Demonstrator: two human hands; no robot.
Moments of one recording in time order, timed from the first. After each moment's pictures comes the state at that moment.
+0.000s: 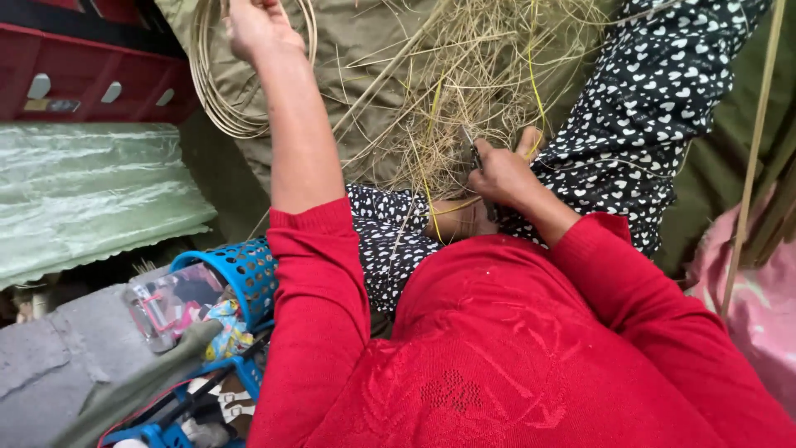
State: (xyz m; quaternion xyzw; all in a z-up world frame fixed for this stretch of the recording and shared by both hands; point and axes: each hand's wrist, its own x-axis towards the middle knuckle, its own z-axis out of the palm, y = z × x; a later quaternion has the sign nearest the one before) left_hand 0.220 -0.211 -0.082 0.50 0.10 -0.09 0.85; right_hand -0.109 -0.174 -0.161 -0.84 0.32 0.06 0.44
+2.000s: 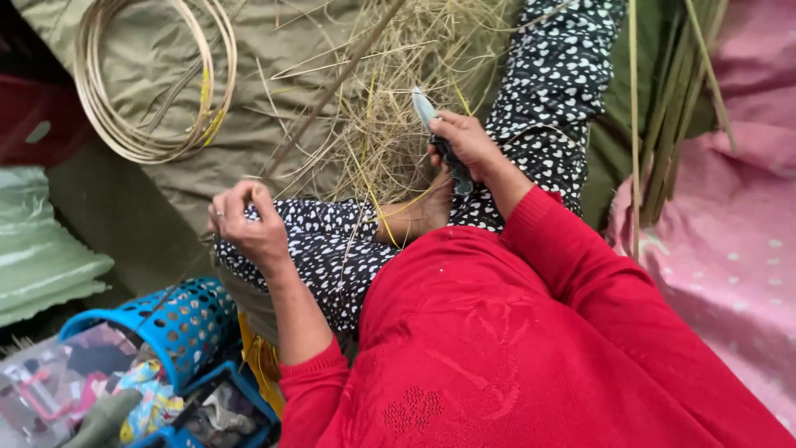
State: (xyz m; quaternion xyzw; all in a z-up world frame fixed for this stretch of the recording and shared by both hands) left_hand 0.095 -0.006 -0.082 0.80 -0.44 0.19 0.37; right_hand -0.118 -0.183 -0.186 -0.35 0.43 -0.24 0.80
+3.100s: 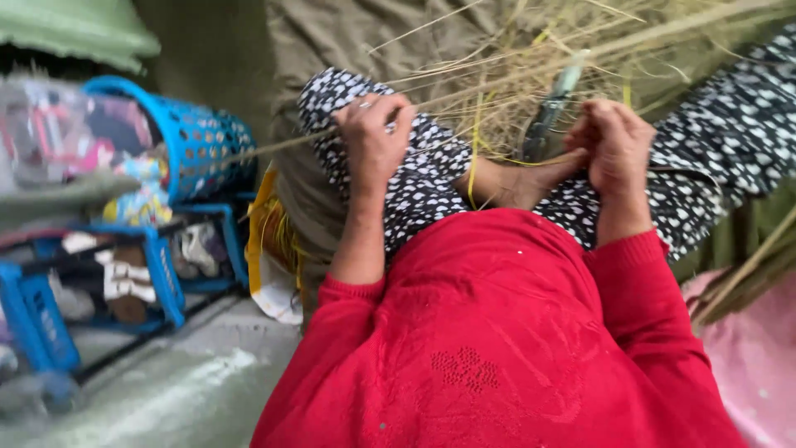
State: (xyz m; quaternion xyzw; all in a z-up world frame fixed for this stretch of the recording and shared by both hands) left_hand 0.067 0.037 -0.077 0.87 -0.36 0.14 0.31; right_hand -0.117 -0.177 -0.187 -0.43 0.39 -0.22 0.79
